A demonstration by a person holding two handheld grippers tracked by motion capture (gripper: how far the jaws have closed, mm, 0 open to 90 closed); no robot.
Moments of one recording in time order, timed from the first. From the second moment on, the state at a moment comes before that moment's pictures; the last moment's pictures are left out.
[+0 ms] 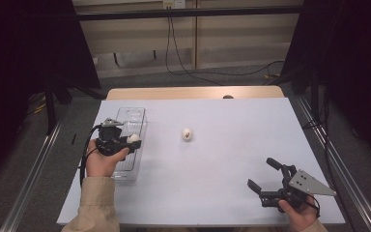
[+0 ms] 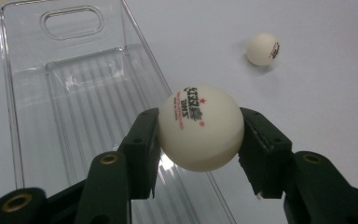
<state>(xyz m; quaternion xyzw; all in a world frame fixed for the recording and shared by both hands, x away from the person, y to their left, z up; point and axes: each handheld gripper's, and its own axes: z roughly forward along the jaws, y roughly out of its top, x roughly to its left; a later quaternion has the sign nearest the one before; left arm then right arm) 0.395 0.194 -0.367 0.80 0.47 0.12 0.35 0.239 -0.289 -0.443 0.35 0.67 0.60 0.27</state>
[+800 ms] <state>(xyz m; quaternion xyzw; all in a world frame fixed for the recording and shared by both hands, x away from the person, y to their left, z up) 0.406 0.201 -0.373 0.79 0.49 0.14 0.33 0.239 -0.289 -0.443 0.35 0.66 0.60 0.27</state>
